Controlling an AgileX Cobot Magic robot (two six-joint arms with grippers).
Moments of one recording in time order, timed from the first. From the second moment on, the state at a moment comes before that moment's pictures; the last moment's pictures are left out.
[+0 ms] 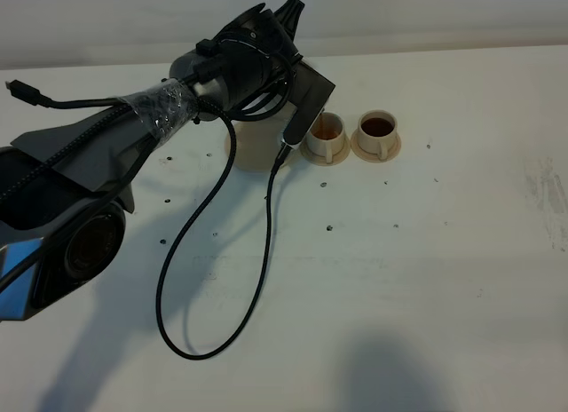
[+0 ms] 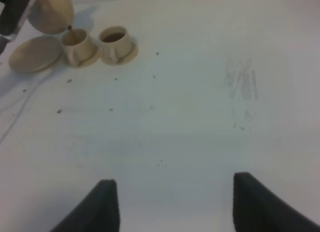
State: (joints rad) left arm -0.58 2.40 -2.06 0.69 0.66 1.20; right arm 0.01 -0.01 -0.49 0.19 1.06 -0.09
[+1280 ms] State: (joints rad) left arm -0.59 2.40 -2.06 0.70 0.62 1.29; right arm 0.01 -0.01 -0.49 0.19 1.06 -0.09
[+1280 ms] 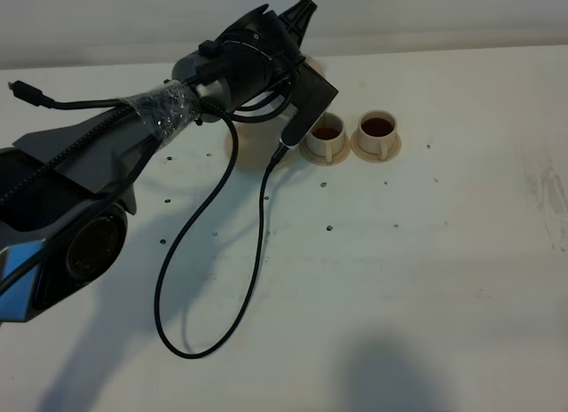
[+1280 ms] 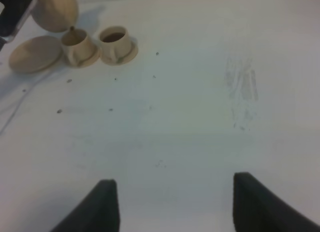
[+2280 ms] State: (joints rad) left arm -0.62 2.40 -2.06 0.82 0.61 1.31; right arm 0.01 -0.01 -0.49 0.19 1.06 -0.09
